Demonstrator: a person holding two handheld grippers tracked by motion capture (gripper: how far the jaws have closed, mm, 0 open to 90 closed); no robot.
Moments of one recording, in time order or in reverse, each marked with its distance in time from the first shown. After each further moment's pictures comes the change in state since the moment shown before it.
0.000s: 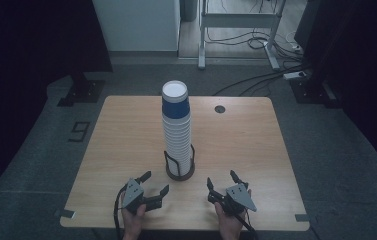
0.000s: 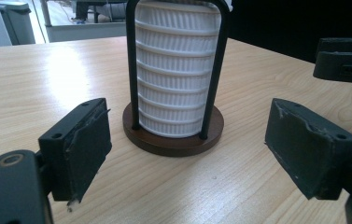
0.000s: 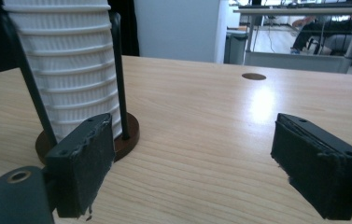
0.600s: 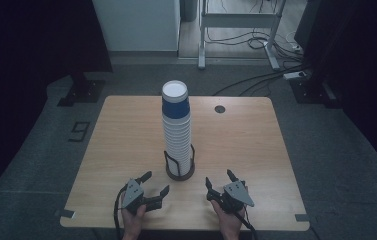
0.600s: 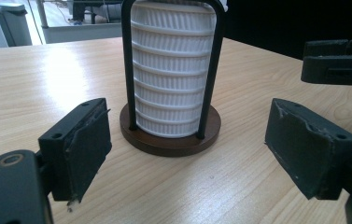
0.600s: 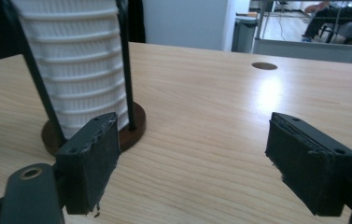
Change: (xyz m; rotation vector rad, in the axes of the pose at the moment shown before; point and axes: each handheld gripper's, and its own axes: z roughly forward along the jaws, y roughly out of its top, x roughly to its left) left arm 0.000 0.000 0.000 -0.001 -0.014 0.003; right arm 0.002 0.004 0.006 0.059 0.040 -0.016
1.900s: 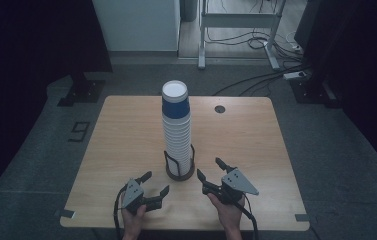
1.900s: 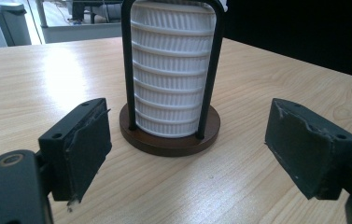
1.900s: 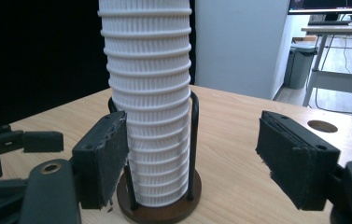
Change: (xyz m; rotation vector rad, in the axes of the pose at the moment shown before) left arm 0.000 0.000 0.000 -0.001 0.003 -0.003; right arm 0.009 0.070 -0.007 -0.083 0.223 -0.010
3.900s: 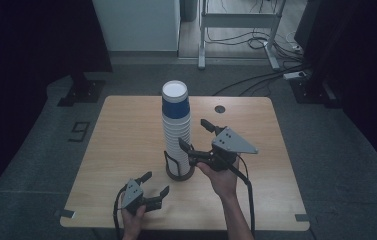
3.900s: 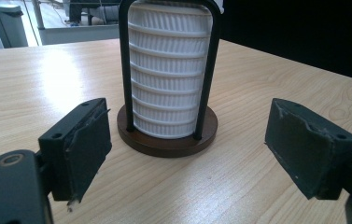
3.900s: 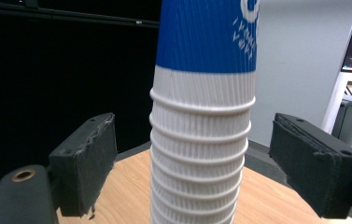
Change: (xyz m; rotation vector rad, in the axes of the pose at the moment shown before) left arm 0.000 0.000 -0.001 -0.005 -0.015 0.005; right arm 0.010 0.136 0.031 -0.109 0.200 -0.071
